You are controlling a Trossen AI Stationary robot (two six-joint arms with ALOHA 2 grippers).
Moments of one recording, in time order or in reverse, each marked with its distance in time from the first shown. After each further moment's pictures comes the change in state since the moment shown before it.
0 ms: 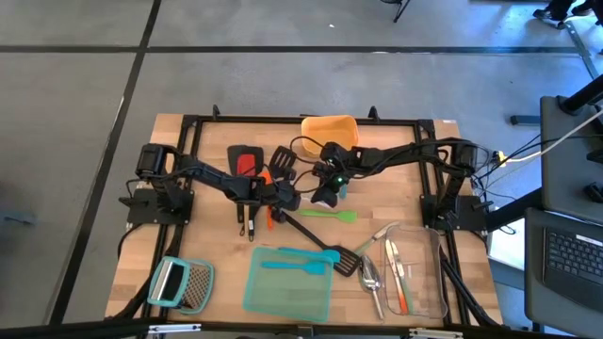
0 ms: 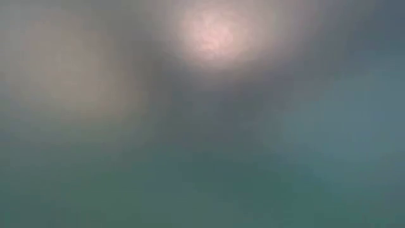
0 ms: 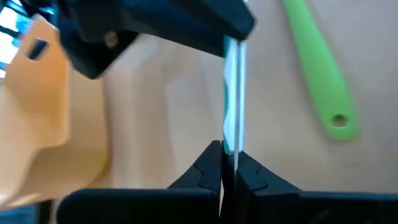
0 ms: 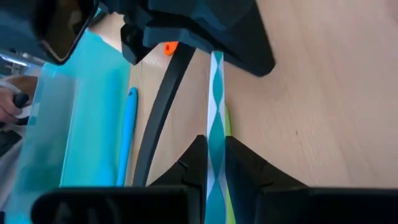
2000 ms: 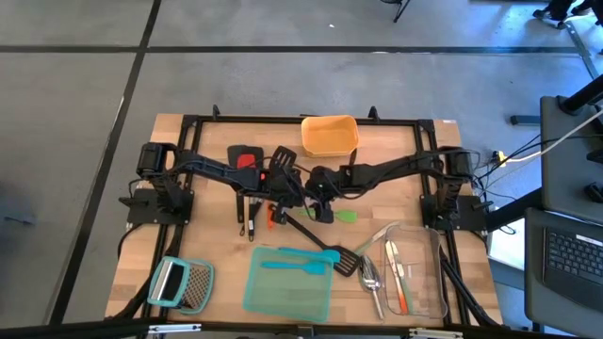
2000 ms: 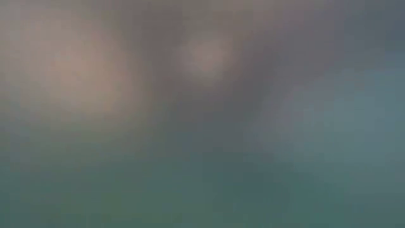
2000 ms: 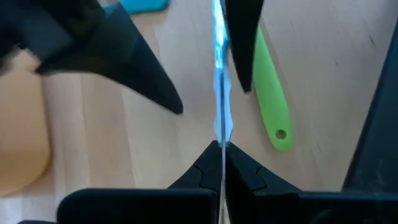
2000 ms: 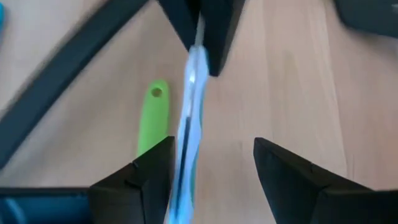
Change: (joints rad) left arm 0.040 0.001 0.190 -0.346 0.202 -0.130; right arm 0.209 0.048 0.106 -0.185 0.578 -0.366
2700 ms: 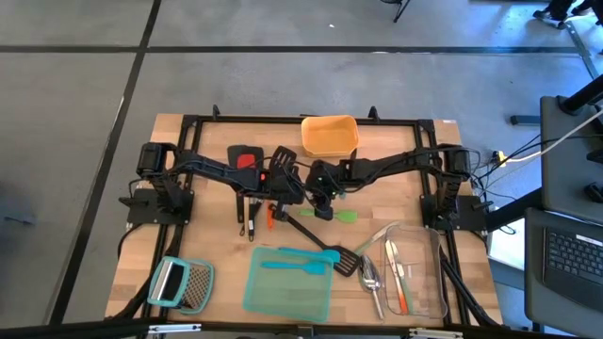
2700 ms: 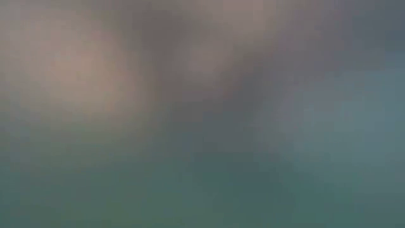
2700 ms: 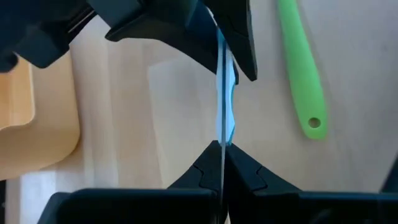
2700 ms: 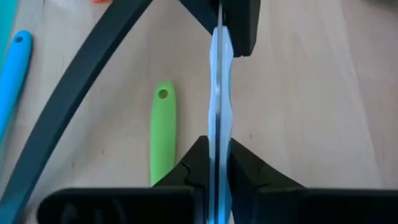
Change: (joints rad) left arm -0.002 0.000 0.001 -0.018 -0.118 -0.009; right arm -0.048 0.006 0.015 -0.031 -0.145 0.105
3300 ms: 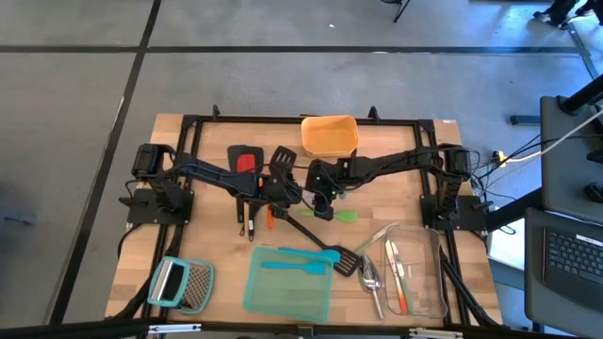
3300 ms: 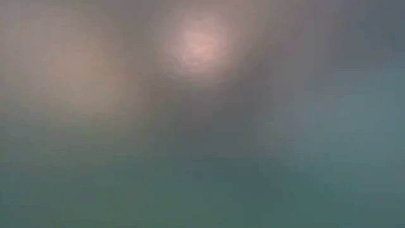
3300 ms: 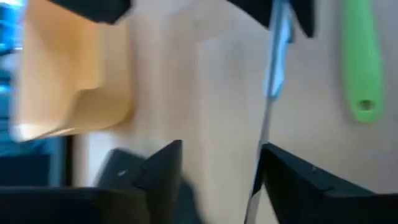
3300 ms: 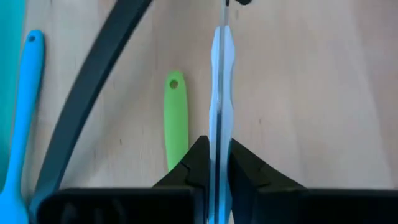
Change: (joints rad) left arm -0.064 -0.037 -0.002 -0.053 -0.275 -0.071; right arm 0.002 -0.002 0.067 -0.143 -0.010 0.049
